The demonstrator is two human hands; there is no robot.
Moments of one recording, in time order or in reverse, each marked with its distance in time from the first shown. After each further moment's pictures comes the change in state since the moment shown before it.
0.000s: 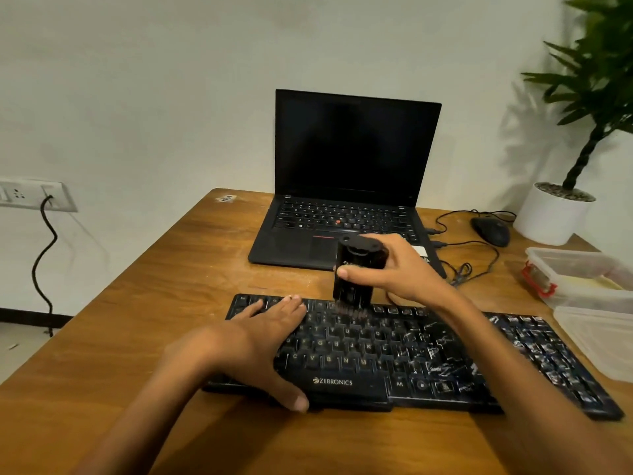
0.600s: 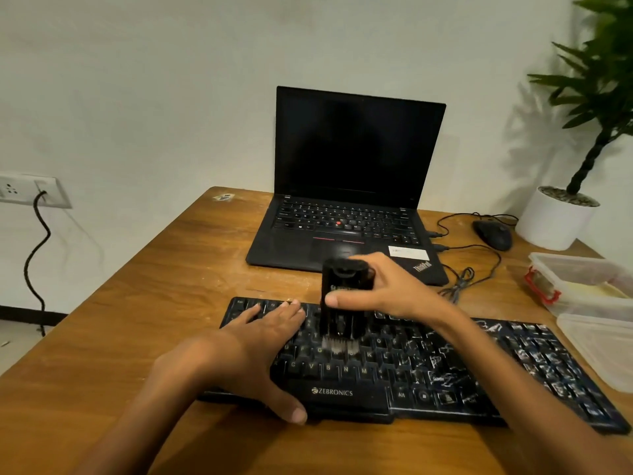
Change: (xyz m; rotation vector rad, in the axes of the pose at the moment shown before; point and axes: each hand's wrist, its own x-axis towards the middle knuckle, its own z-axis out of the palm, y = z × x) left_hand 0.005 -0.006 0.002 -0.072 0.024 0.032; right_hand 0.005 0.004 0.010 -0.008 -0.117 0.034
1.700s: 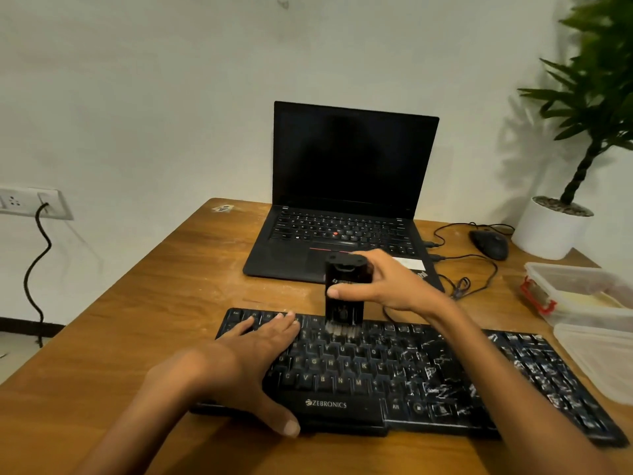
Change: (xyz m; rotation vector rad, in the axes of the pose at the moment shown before) left_hand 0.002 -0.004 0.000 0.005 -0.009 -0.026; right_hand 0.011 0.007 -0.015 -0.054 0.002 0.010
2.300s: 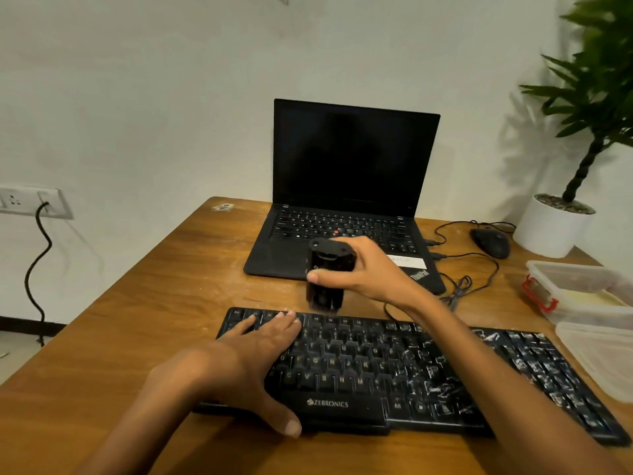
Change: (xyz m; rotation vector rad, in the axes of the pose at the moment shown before) left_hand 0.000 0.003 -0.001 -0.015 -0.009 0.014; right_hand 0.018 -0.009 0.014 0.031 0.118 -0.054
